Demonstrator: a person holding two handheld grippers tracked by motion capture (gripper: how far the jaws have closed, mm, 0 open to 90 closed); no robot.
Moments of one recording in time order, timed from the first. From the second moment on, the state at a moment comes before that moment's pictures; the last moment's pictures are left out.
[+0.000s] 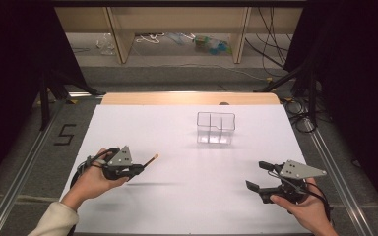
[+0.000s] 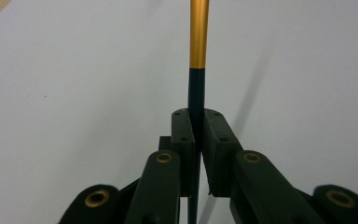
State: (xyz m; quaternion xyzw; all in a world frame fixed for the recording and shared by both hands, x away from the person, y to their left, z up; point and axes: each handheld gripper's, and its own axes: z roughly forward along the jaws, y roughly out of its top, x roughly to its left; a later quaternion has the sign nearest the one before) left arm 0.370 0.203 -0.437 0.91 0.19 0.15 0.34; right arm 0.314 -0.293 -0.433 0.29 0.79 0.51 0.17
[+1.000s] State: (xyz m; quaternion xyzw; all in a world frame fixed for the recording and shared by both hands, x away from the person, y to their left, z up) left arm 0.368 0.202 -0.441 0.88 0.21 0.16 0.39; right arm 0.315 -0.293 -0.433 0.29 0.79 0.51 0.17
